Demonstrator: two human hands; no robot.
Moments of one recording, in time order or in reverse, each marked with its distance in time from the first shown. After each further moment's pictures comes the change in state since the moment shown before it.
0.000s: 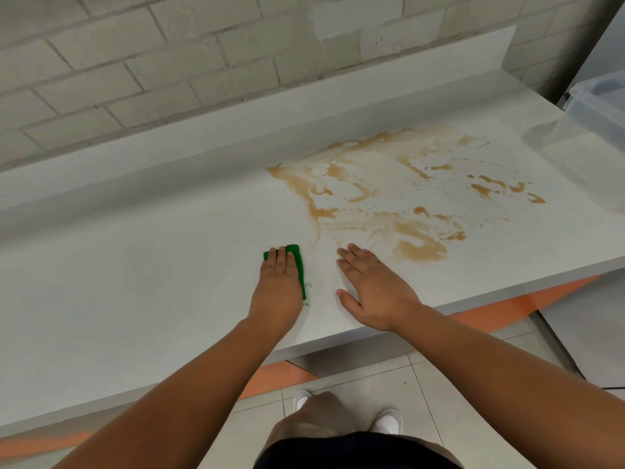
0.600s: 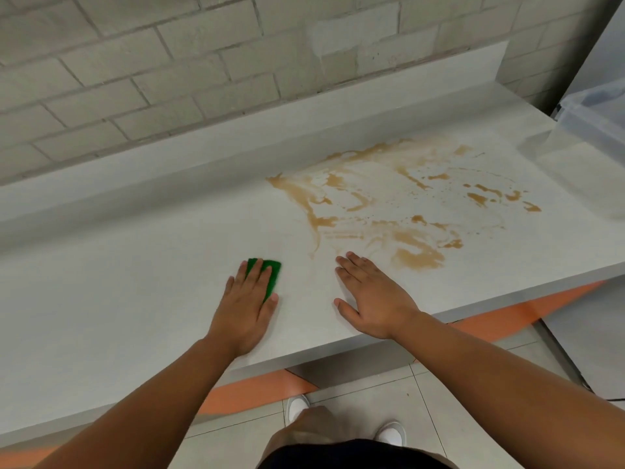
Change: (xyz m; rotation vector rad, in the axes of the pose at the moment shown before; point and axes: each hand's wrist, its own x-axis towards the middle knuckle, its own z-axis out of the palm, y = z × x) left_hand -0.026 -0.070 0.015 -0.167 0.067 0.068; right_hand -0.001 -0.001 -0.001 -0.022 -0.023 0.000
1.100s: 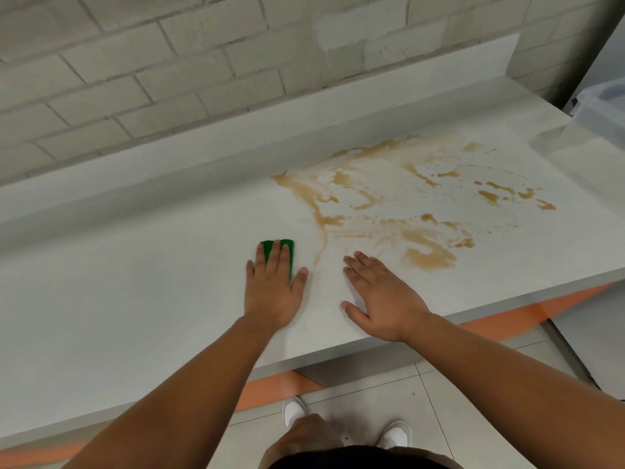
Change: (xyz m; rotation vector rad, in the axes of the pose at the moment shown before) left_hand 0.050 0.040 0.005 0.026 0.046 -0.185; right_hand 0.001 -0.001 -0.002 -0.008 -0.003 0.001
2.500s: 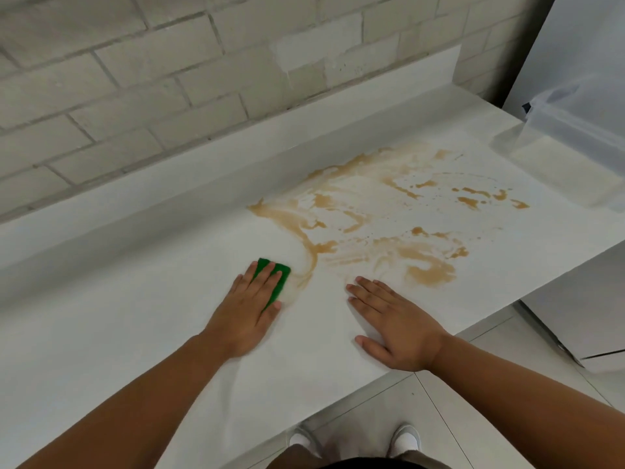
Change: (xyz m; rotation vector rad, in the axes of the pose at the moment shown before) left_hand 0.069 -0.083 -0.022 0.013 -0.092 0.577; right_hand 0.003 -0.004 0.000 -0.034 0.025 0.036
